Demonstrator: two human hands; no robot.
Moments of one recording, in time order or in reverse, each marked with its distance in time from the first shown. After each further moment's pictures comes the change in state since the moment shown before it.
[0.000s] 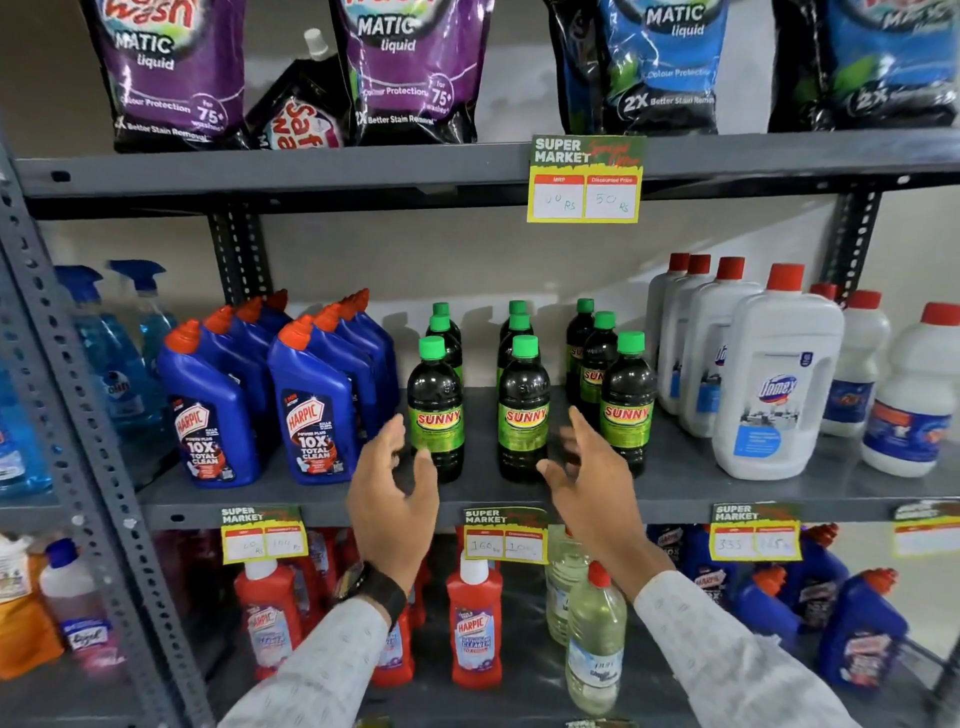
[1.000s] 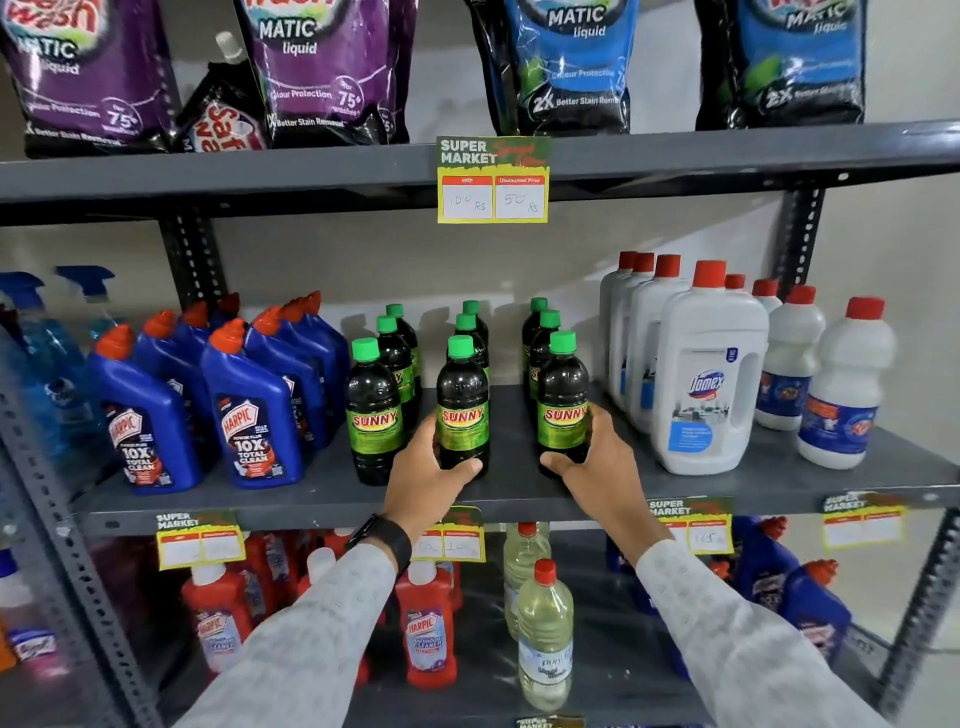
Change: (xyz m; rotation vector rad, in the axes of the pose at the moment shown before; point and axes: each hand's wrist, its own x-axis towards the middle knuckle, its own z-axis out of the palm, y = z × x) left_hand 0.001 0.031 0.088 -0.081 -0.572 -0.238; right_hand 0.026 0.049 -0.072 0.070 -0.049 0.195
